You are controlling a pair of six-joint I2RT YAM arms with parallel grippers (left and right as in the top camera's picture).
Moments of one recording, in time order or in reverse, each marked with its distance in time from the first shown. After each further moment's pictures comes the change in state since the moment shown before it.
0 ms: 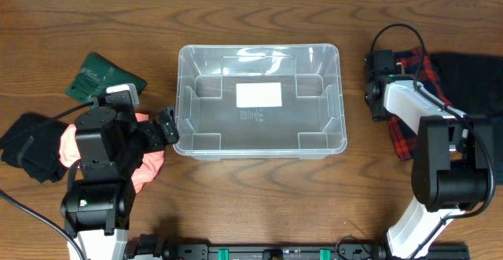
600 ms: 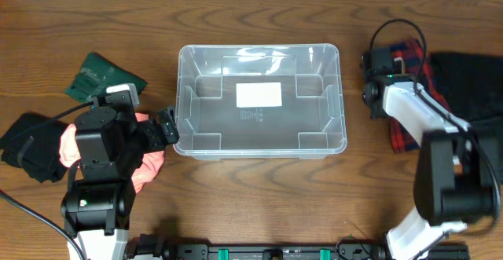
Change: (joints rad) left arm 0.000 0.000 0.000 0.000 0.000 0.000; right arm 0.059 -0.160 -0.006 -0.014 -0.016 0.029
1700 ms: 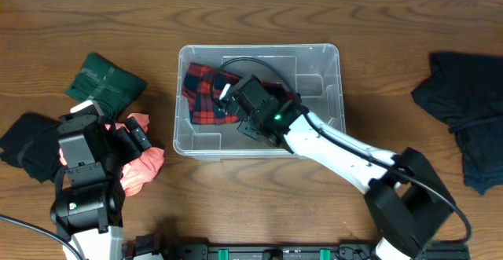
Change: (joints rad) left arm 0.165 0.000 0.000 -0.143 -0.215 -0.056; right arm 0.694 0.057 0.135 0.118 -0.521 -0.312
